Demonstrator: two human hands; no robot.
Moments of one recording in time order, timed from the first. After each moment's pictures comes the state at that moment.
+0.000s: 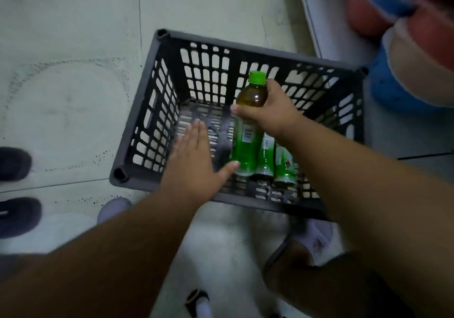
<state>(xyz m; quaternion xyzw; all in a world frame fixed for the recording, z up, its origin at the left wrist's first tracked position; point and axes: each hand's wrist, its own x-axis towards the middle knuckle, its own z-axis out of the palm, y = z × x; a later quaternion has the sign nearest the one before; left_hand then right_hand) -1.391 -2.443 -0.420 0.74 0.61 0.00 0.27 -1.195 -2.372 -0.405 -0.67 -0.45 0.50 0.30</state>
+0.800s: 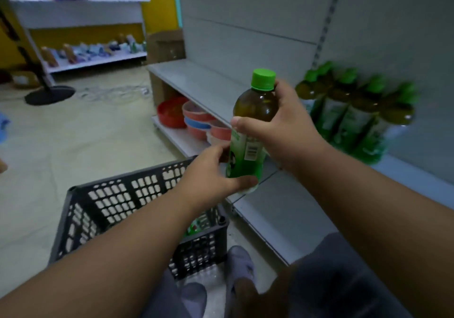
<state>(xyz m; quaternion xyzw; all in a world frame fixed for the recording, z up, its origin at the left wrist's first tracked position) -1.211 -2.584 -0.152 0.82 0.25 0.20 0.47 -1.087 -2.686 -0.069 -0.67 -0.44 0.13 0.59</state>
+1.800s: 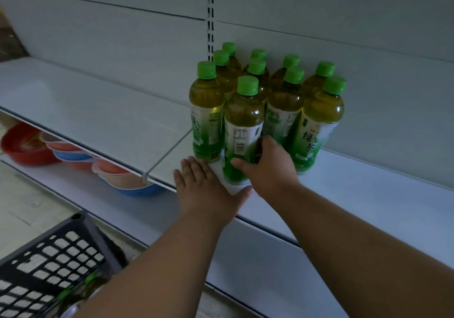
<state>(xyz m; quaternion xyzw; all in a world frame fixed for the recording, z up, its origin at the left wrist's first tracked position) -0.931 -2.585 -0.269 0.96 0.28 -0.01 0.08 -0.872 -2.699 -0.199 -0.92 -0.17 0.00 0.37</state>
